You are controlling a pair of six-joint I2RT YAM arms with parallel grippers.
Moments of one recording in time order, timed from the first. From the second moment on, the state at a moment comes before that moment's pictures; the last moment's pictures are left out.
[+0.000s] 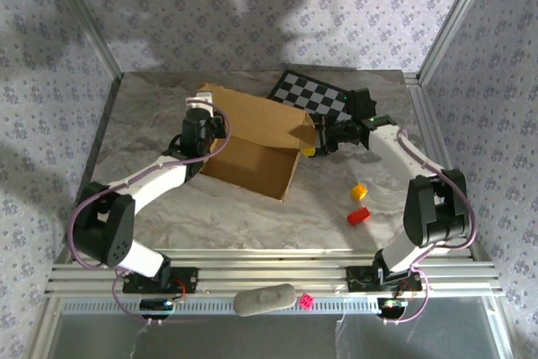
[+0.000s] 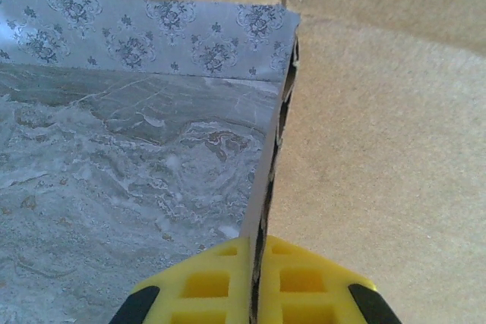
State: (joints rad) left arm -0.45 1.47 0.86 0.27 -0.30 -0.29; right arm 0.23 1.58 1.20 -0.51 -0.81 1.71
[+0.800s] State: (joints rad) left arm -0.45 1.41 0.82 0.23 -0.41 -0.51; right arm 0.22 1.68 1.25 -0.31 -0.63 1.94
